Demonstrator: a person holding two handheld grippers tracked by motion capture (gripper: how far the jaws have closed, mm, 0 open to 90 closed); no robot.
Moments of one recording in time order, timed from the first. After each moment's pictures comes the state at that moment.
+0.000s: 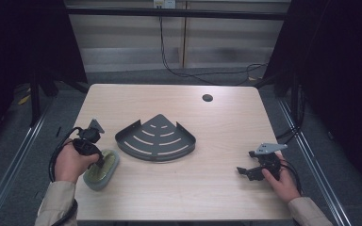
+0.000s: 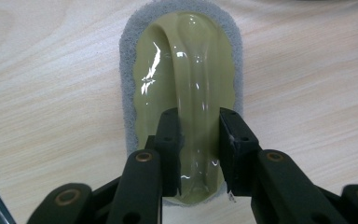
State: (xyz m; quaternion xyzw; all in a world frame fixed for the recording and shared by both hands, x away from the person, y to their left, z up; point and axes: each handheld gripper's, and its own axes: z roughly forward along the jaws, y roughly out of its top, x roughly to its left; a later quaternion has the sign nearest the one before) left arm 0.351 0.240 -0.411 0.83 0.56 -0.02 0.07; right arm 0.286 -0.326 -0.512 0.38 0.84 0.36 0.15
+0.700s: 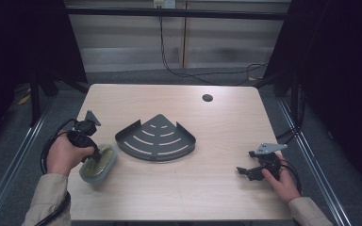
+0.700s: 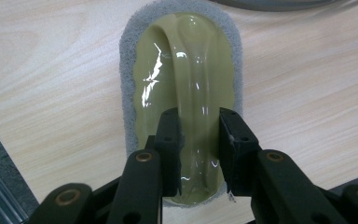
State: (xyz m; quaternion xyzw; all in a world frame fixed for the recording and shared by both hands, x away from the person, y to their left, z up) left arm 0.359 0.244 -0.381 0.84 0.54 -0.03 0.07; right arm 0.286 -0.326 -0.512 0.38 0.84 0.36 0.15
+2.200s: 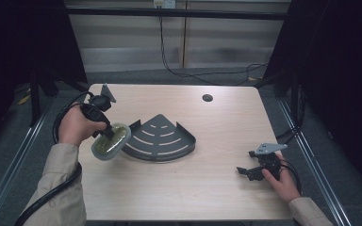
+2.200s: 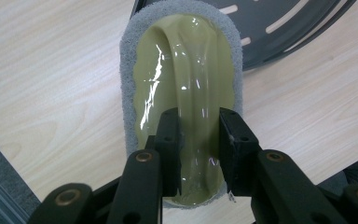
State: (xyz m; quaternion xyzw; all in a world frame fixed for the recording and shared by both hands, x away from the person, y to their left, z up) left arm 0.401 0.201 -0.329 0.88 0.46 -0.02 0.09; right arm 0.286 -0.326 -0.512 0.38 0.84 0.36 0.15
